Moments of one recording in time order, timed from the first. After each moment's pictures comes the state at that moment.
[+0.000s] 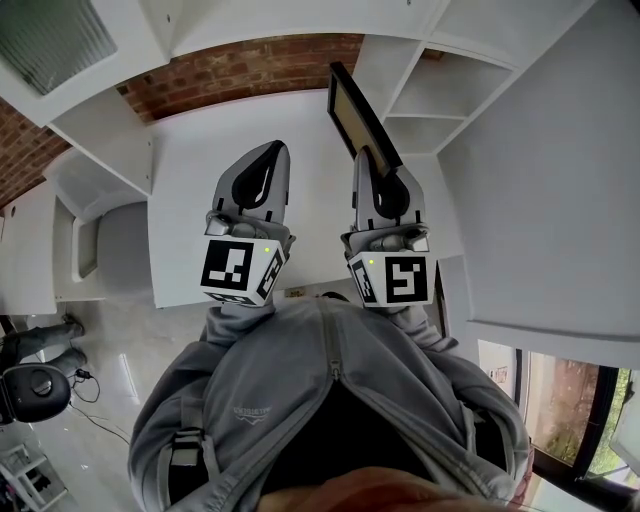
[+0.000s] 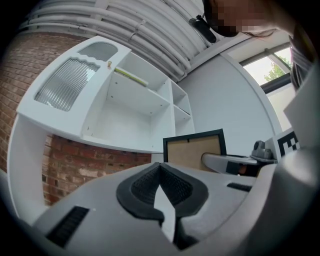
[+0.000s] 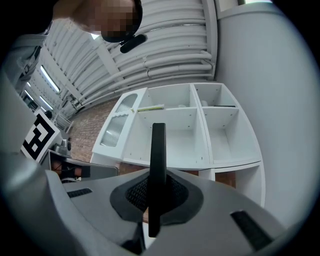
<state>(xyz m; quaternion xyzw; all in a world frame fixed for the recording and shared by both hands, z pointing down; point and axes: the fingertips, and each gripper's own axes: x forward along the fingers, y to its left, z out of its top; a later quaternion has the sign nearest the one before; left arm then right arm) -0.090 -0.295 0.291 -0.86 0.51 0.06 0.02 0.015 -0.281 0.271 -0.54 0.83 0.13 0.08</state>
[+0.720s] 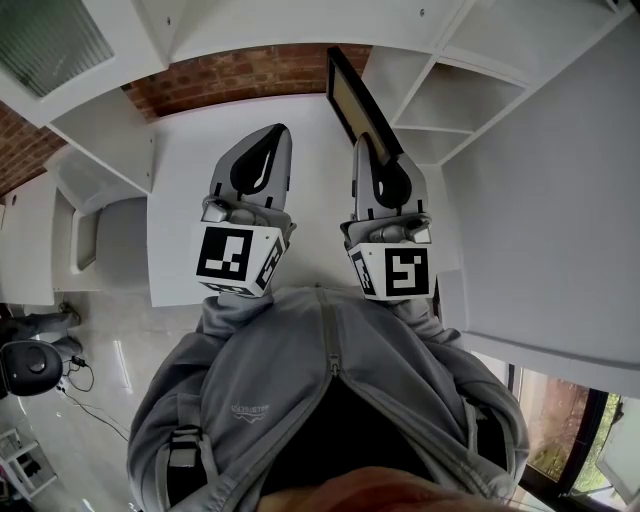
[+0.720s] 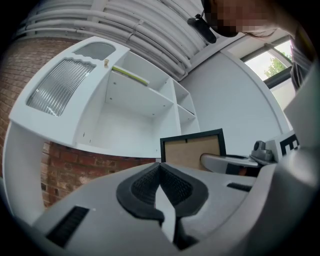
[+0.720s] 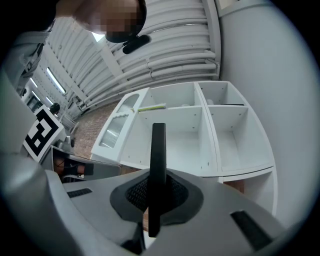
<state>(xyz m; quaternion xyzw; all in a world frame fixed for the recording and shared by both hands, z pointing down) -0.088 -0.336 0.273 -0.85 0.53 0.06 0.04 0.010 -0.324 0.257 -0.51 0.84 0.15 0.09</state>
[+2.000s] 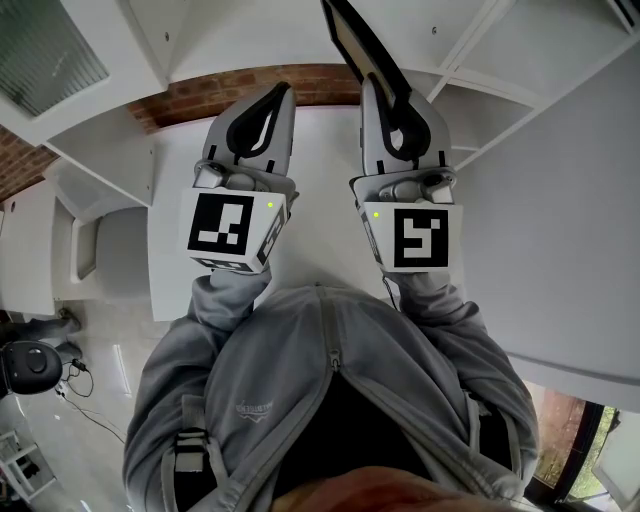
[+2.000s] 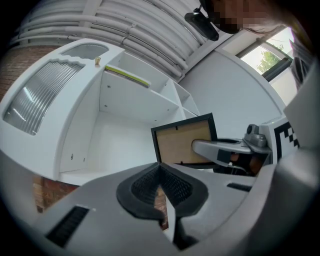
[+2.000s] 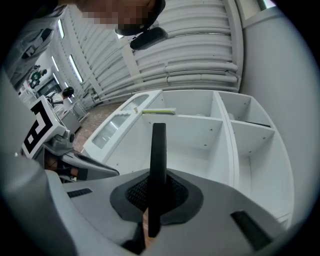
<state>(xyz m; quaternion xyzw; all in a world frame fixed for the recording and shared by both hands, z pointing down) -0.098 -0.401 0.219 -0.84 0.53 0.06 0.09 -0.019 -0.390 0.177 -0.49 0.83 0.27 0.07</state>
